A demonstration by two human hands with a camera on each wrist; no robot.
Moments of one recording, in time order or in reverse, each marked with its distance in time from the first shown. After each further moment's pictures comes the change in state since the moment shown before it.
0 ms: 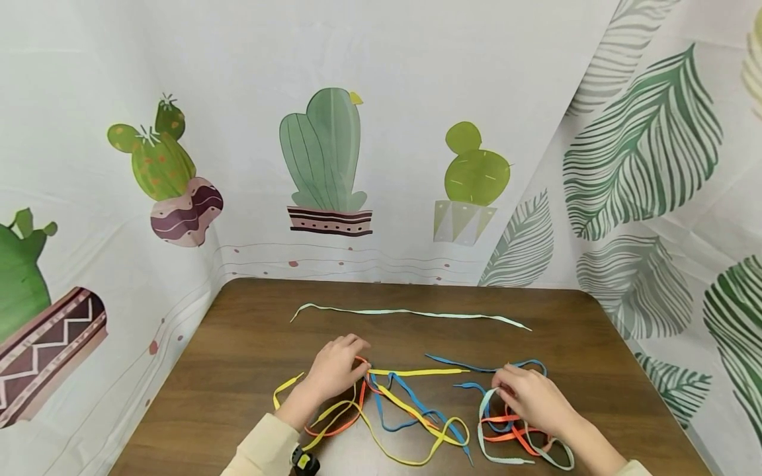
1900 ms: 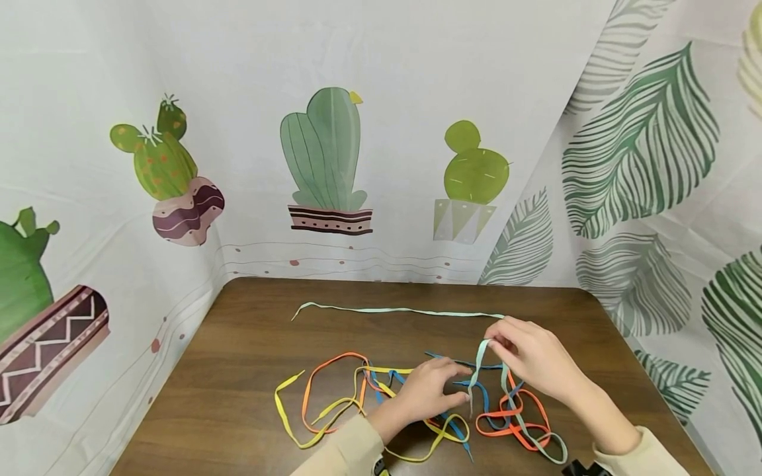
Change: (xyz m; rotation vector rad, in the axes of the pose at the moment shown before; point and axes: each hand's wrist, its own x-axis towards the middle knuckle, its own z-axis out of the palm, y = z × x) left_hand 0.046 0.124 0.068 -0.278 -0.082 0.218; right_hand 0.063 -0.035 -0.074 -0.005 0.216 -0.055
